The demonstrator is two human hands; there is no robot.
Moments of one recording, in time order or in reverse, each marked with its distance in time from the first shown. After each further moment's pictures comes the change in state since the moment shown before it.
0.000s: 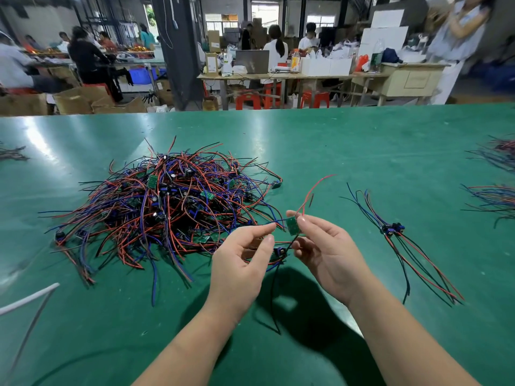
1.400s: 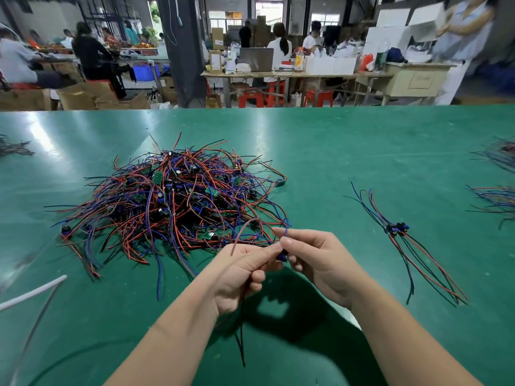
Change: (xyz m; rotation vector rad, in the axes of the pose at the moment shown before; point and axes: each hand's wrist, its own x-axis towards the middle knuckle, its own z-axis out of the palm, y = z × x) left_hand 0.011 0.010 -0.018 -0.359 -0.404 -0.778; right_hand -0.003 0.014 -0.003 -0.328 -0.205 0.031
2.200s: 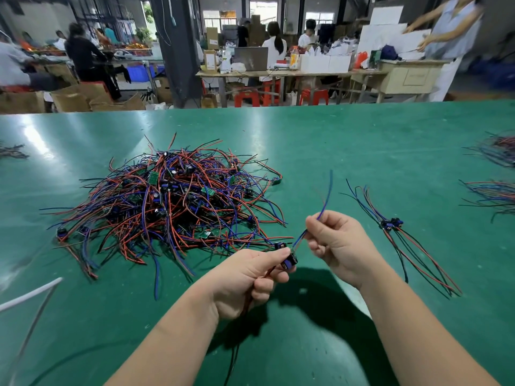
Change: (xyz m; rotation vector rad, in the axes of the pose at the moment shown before) left_hand 0.000 -0.005 0.007 -0.040 -0.185 -0.146; right_hand 0.002 -0.019 -0.024 0.173 0.256 0.009
